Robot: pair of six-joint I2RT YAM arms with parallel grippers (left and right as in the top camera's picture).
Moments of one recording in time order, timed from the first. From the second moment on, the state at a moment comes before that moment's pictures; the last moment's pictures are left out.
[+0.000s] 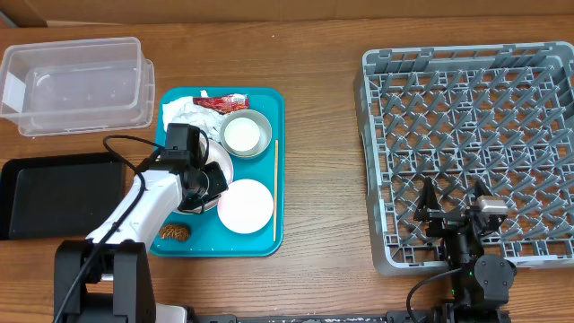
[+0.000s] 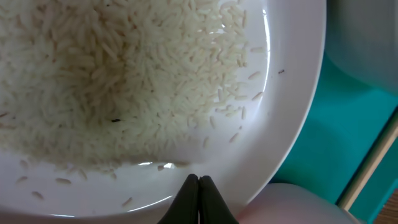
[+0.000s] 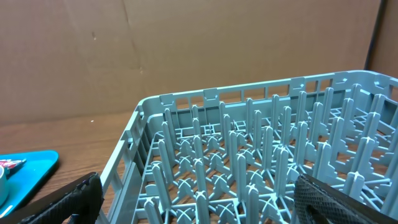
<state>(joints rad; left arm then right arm) -0.07 1.59 0.85 -0.59 0.16 -0.48 -0.06 0.01 0.02 -0.03 -0.05 0.12</state>
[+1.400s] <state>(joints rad) -0.15 1.59 0.99 -0.67 0.18 -0.50 -0.06 0.01 0.02 -0.03 -0.05 0.12</state>
